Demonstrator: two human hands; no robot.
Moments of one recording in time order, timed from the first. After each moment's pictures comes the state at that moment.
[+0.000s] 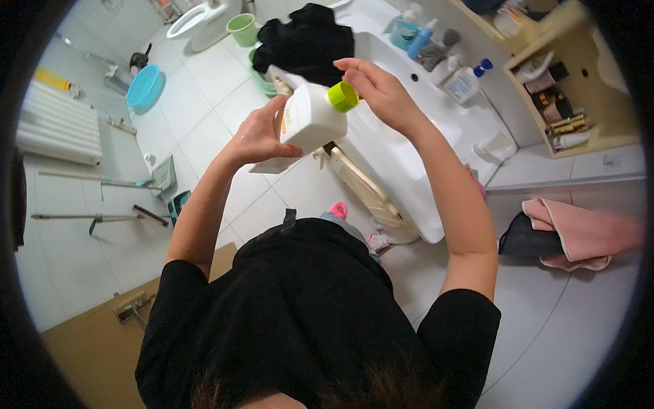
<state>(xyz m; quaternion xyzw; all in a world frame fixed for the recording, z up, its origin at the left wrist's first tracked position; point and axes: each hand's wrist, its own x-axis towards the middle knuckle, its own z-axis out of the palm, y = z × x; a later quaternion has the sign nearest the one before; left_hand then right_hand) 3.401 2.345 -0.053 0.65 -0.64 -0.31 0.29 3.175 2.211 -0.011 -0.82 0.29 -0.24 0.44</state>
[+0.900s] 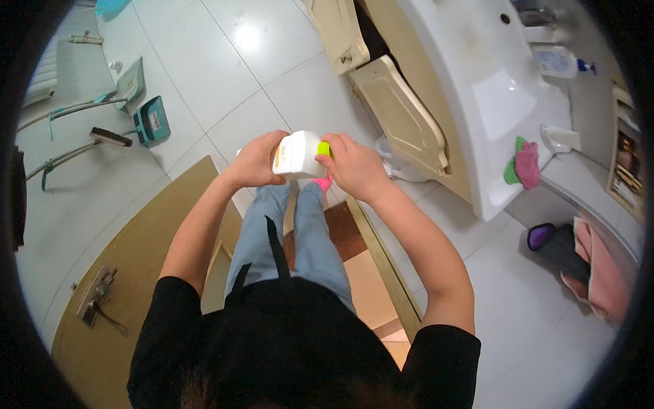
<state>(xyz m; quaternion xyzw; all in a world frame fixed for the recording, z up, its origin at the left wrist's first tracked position) 3.409 2.540 -0.325 0.65 -0.54 -0.49 0.21 3.194 2.426 -0.274 -0.88 0.32 0.00 0.35</state>
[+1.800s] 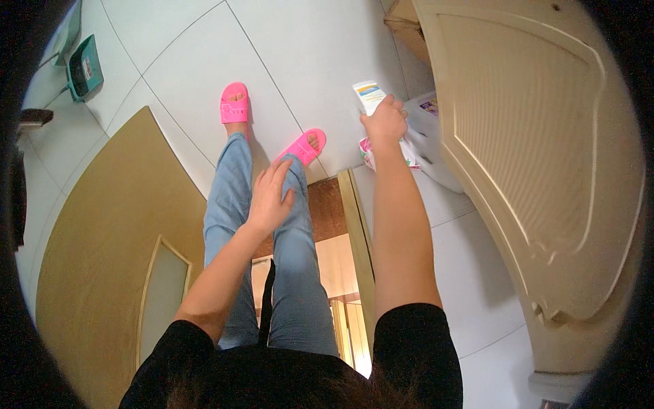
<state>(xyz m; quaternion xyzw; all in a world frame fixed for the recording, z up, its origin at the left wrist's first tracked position) 3.190 2.646 -0.662 0.78 -0.36 -0.50 0.15 3.059 2.399 -0.769 -0.71 0.59 0.36 0.14</state>
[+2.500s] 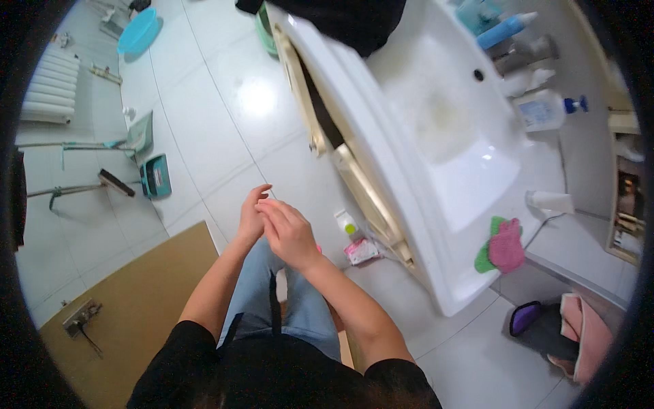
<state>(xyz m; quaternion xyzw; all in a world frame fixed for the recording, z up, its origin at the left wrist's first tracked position) 3.338 2.462 -0.429 0.78 -0.29 -0.37 0.42 3.219 2.387 -0.316 -0.77 0.29 -0.27 0.50</state>
